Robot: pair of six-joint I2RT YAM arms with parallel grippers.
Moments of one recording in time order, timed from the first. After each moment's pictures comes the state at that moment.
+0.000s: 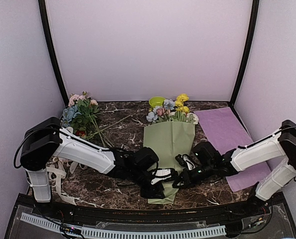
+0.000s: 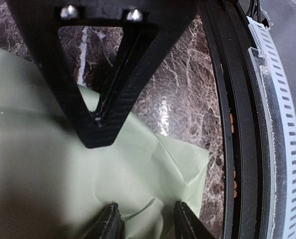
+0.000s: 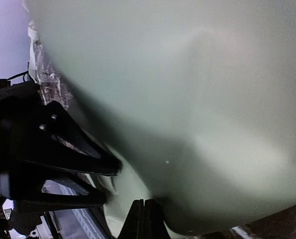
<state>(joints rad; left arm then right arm) -1.17 1.93 1.08 -0.09 0.39 0.17 0.89 1.48 0.50 0.11 -0.54 0.74</state>
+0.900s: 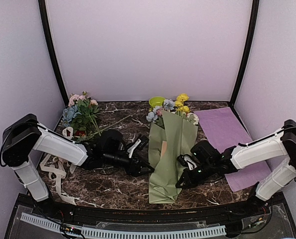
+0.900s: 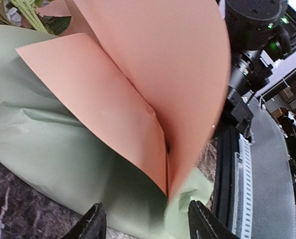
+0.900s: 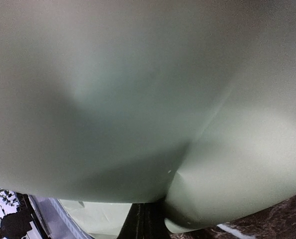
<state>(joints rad) -0.90 1.71 0.77 0.39 0.51 -0.29 0.90 1.48 0.54 -0.06 -0.45 0.71</state>
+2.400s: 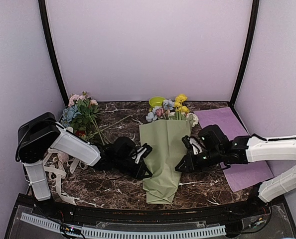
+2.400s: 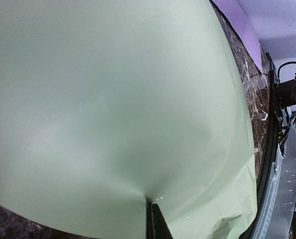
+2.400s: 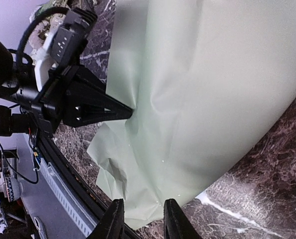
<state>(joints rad) -0.94 1.88 0.85 0.23 0.40 -0.46 0.89 1.25 0.65 -0.25 -0.32 0.69</state>
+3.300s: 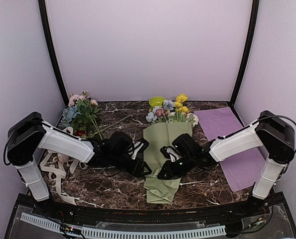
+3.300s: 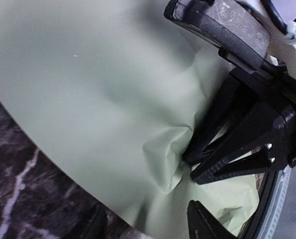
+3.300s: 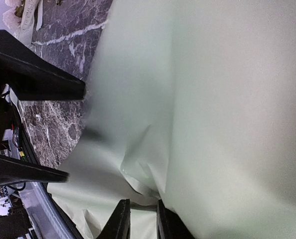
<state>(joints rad) -0.93 1.78 0.85 0.14 0.31 -0.42 0.93 1.75 0.80 0.02 -0.40 0.69</state>
